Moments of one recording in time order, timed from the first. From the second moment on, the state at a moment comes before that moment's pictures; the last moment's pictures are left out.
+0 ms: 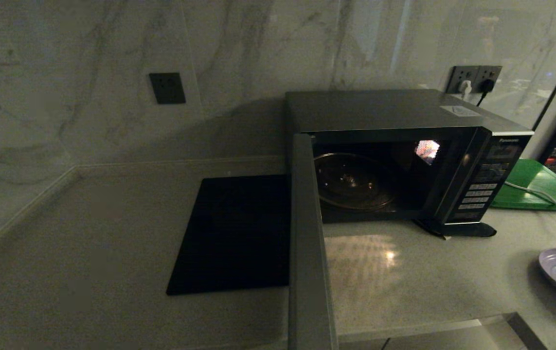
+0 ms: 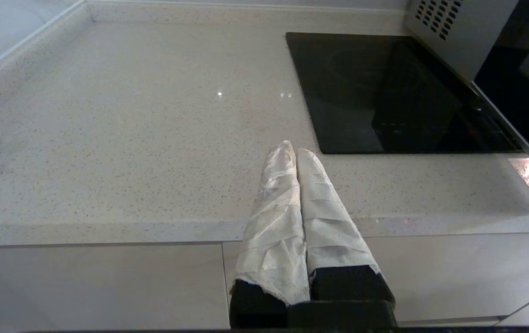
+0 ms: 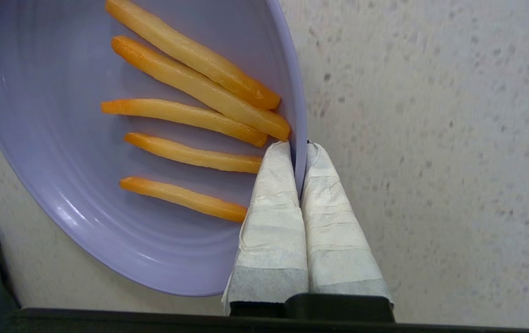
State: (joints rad) left arm 0.00 0.00 0.00 -0.01 0.03 -0.07; right arm -0.88 1.99 -1.18 0.36 0.01 0.73
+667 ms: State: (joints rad) left arm 0.00 0.00 0.00 -0.01 0.03 -0.07; right arm -0.89 2.02 -1.18 0.36 0.01 0.71
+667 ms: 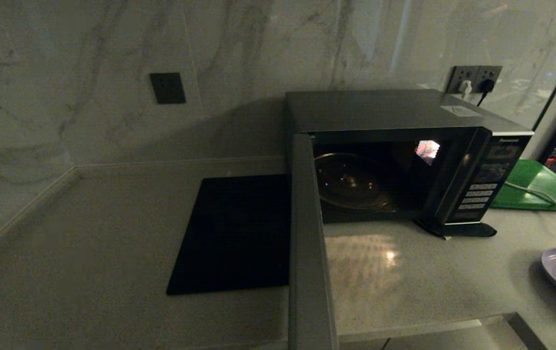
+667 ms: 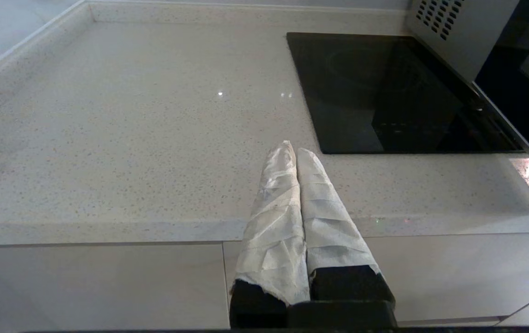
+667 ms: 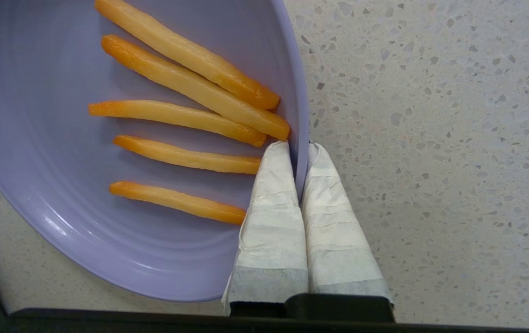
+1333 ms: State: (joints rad) left arm 0.00 0.00 0.00 -0.01 0.03 -0.07; right arm -0.89 2.05 -1.18 0.36 0.01 0.71
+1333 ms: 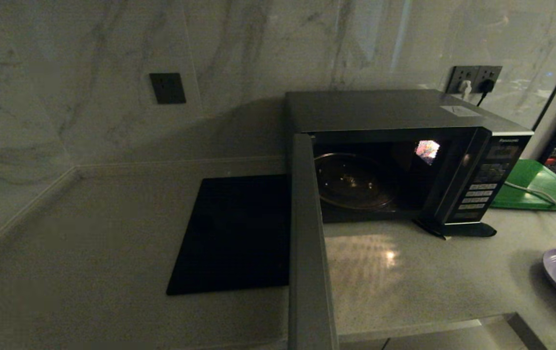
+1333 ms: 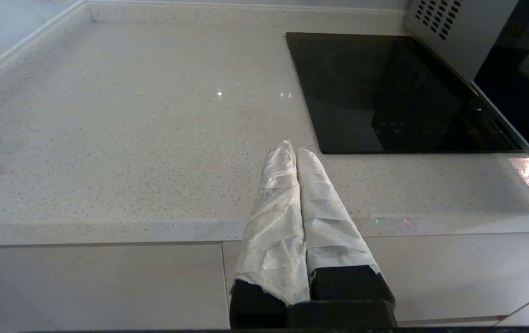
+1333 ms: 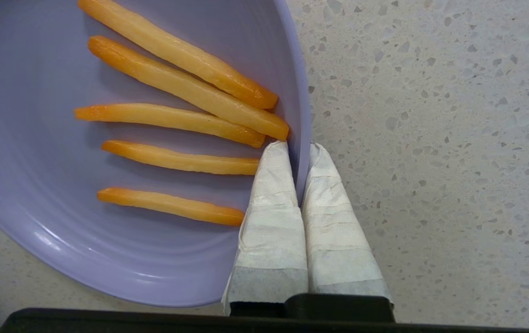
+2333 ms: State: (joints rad) left arm 0.00 0.00 0.00 -0.01 0.03 -0.07; right arm -0.90 2.05 -1.18 0.36 0.01 0.69
